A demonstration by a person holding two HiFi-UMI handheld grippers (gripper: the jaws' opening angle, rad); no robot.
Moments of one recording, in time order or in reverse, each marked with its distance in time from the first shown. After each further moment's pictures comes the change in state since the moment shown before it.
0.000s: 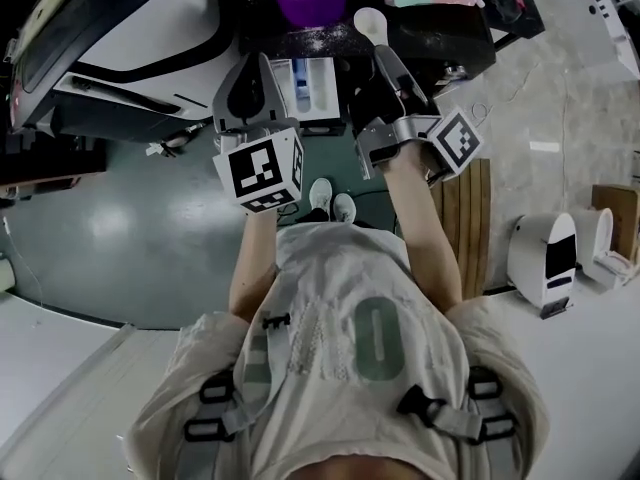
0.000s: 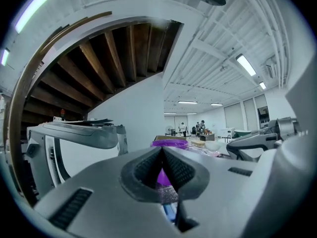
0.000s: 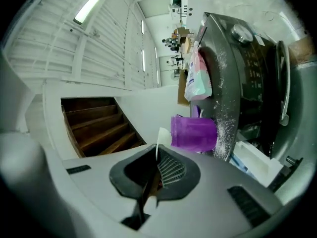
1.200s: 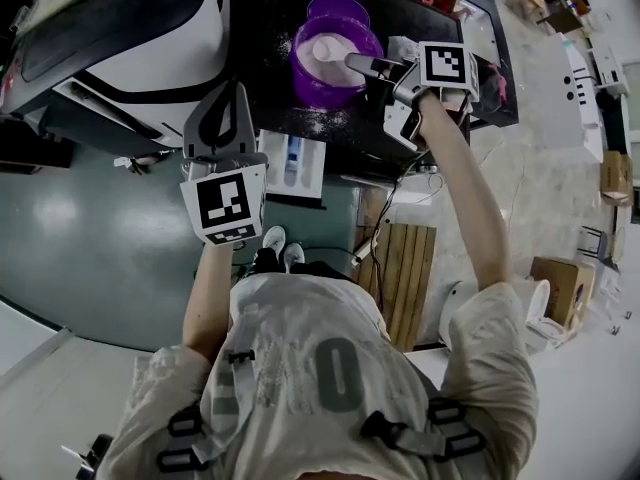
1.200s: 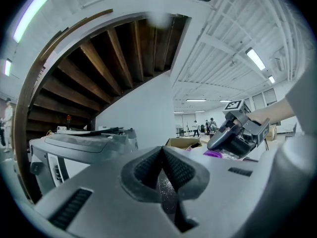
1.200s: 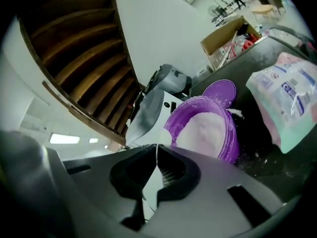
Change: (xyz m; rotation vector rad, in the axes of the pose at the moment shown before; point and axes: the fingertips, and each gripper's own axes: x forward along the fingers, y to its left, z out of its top) left arm 0.064 0.090 0.050 0.033 0.000 0.090; right arm 0.196 -0.005 -0.023 -0.525 1.000 -0.360
